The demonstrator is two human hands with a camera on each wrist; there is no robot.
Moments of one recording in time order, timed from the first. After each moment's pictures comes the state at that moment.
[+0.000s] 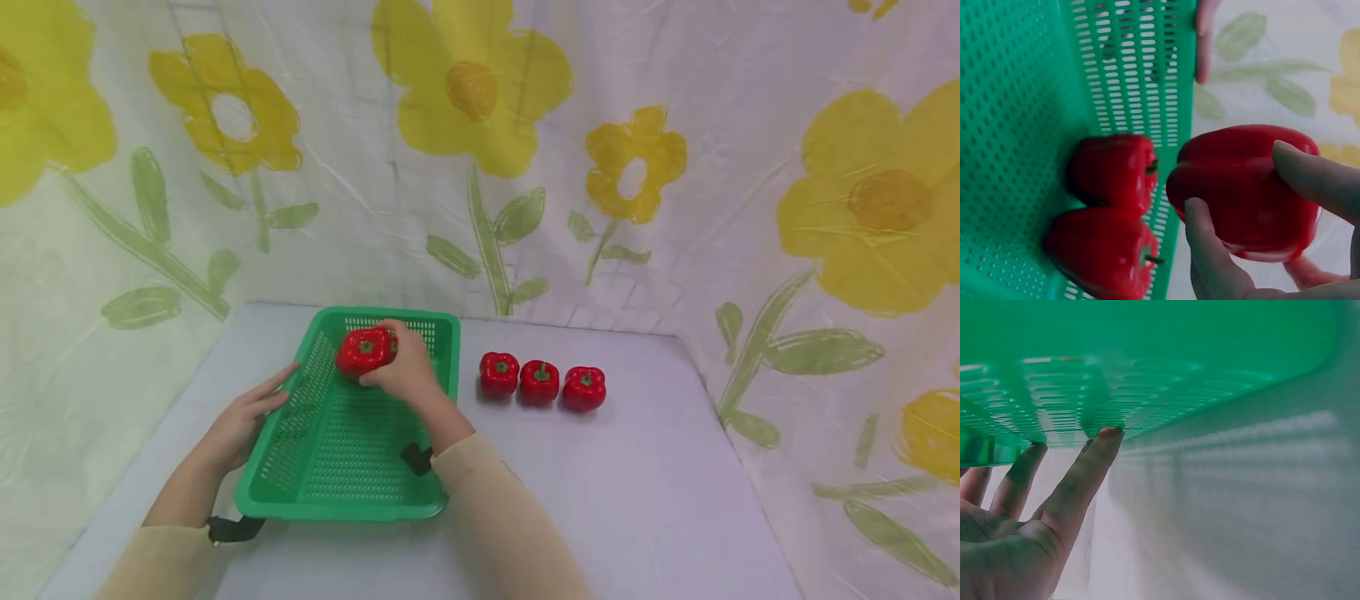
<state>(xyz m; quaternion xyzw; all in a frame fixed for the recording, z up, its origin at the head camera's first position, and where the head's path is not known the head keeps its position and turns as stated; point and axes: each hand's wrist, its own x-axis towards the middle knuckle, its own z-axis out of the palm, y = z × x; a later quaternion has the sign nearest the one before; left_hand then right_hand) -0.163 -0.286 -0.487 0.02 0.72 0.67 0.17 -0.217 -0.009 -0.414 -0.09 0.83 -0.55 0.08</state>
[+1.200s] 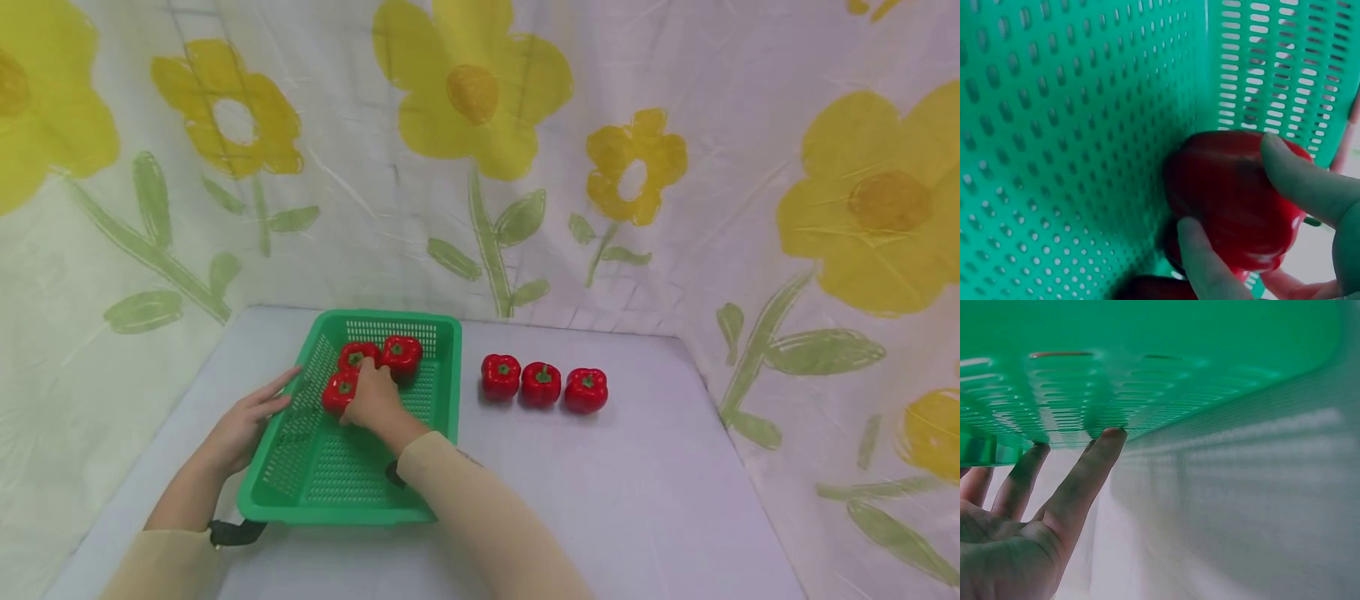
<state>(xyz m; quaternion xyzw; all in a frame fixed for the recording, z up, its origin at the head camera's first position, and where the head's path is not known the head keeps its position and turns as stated) -0.161 -0.285 -0.484 0.02 0.71 0.68 0.18 -0.210 -0.069 -0.459 -0.07 0.93 -0.35 0.12</state>
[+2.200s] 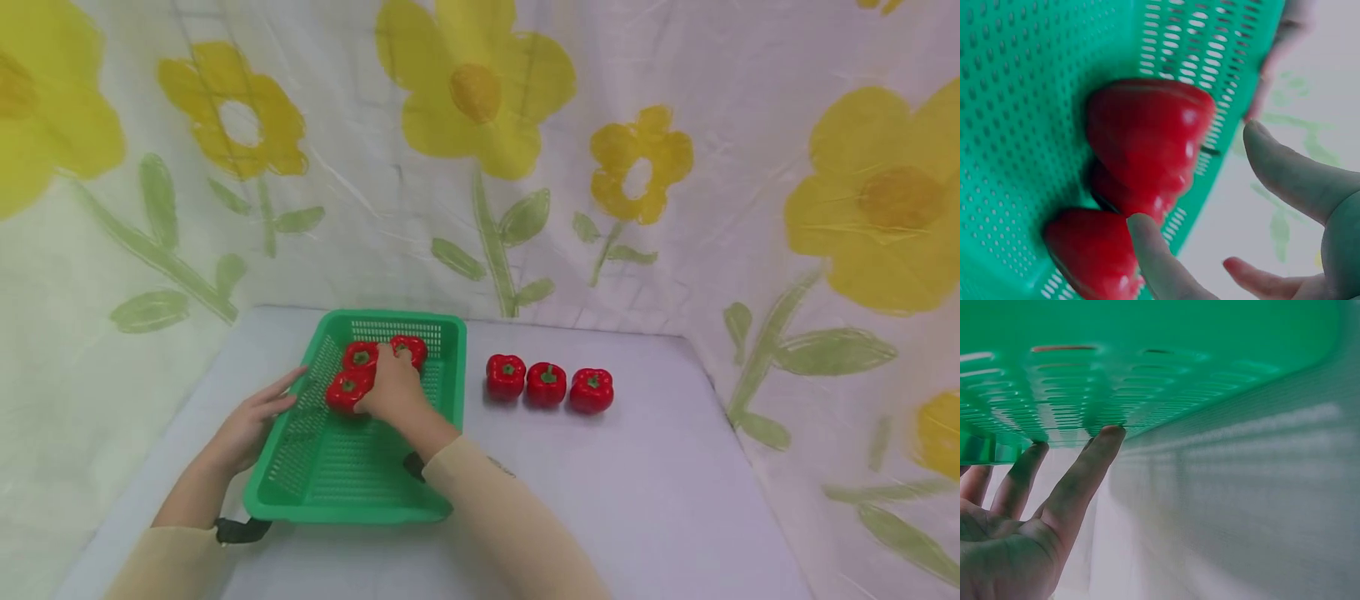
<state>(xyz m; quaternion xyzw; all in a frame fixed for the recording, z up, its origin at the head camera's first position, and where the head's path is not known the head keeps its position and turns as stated) -0.164 -0.288 -0.485 0.01 0.71 0.68 0.18 -0.199 -0.037 -0.414 -0.10 0.93 -0.35 0.10</state>
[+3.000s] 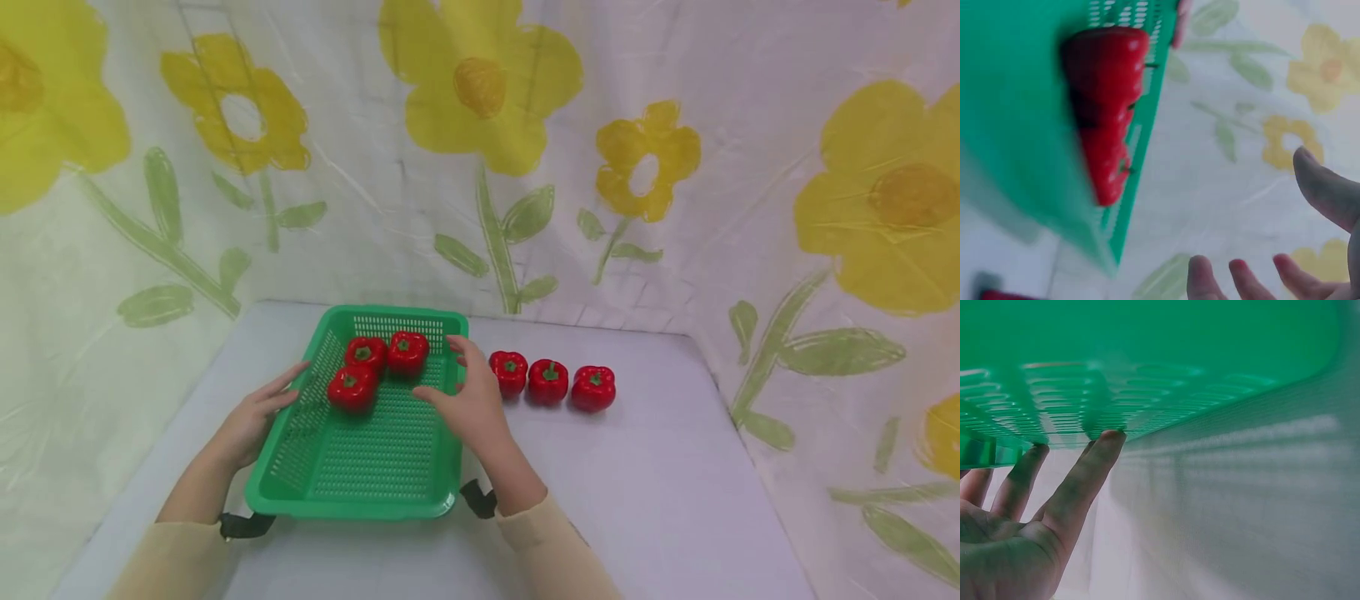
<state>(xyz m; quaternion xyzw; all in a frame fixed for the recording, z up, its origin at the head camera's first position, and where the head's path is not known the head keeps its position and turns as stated) -0.164 -0.286 -0.488 0.01 0.71 0.68 0.17 -0.157 0.065 -0.404 -0.08 0.83 -0.56 -0.03</state>
